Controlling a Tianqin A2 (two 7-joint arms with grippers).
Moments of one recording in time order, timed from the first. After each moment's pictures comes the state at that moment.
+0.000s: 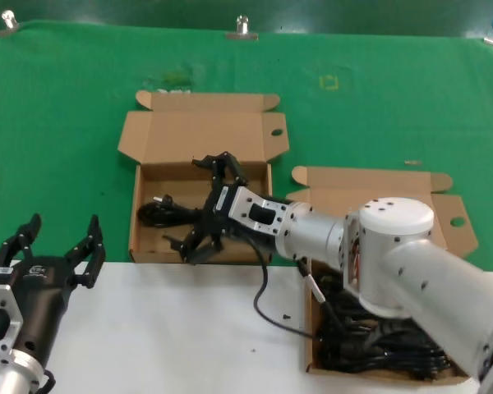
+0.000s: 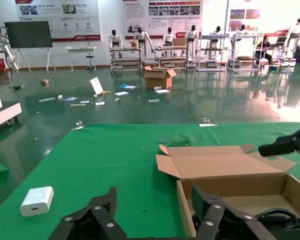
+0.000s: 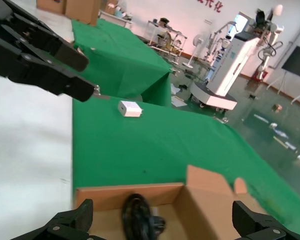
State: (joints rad) left arm 0.00 -0.30 1.60 -1.60 -1.80 0.00 0.00; right arm 1.10 0.01 -2.70 0.32 2.61 -0.56 -0.91
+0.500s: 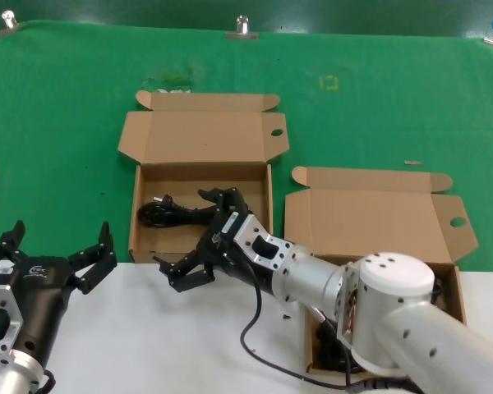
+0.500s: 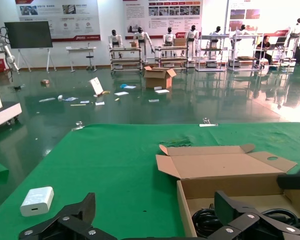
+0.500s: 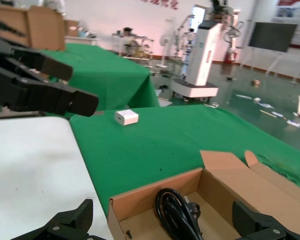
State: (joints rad) left arm 0.00 -0.30 1.60 -1.60 -1.80 0.00 0.00; right arm 0.88 0.07 -2.49 0.57 2.45 -0.45 -0.73
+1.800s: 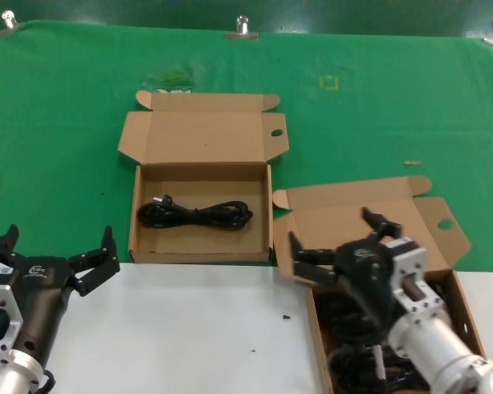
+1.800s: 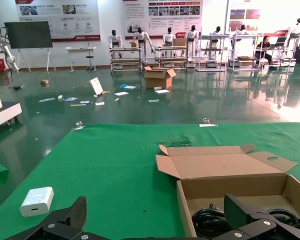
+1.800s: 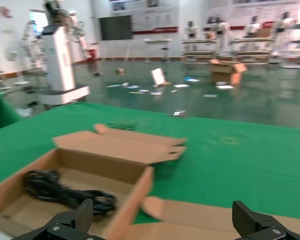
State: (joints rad) left arm 0.00 -0.30 1.60 -1.60 -1.80 0.00 0.00; right arm 0.29 0.23 -1.89 1.27 2.01 -0.15 -0.24
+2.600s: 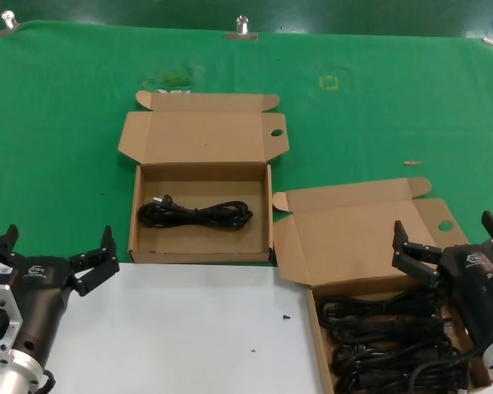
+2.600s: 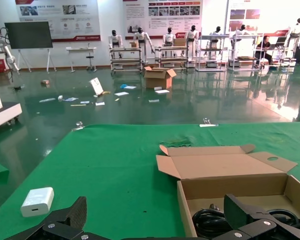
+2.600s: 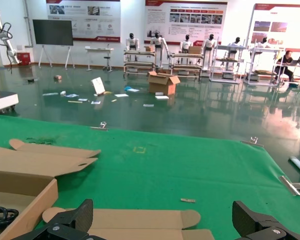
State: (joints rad) left arm 0.00 -0.30 1.60 -1.60 -1.80 0.00 0.00; right arm 0.04 0.29 -1.64 1.56 1.83 -0.02 -0.03
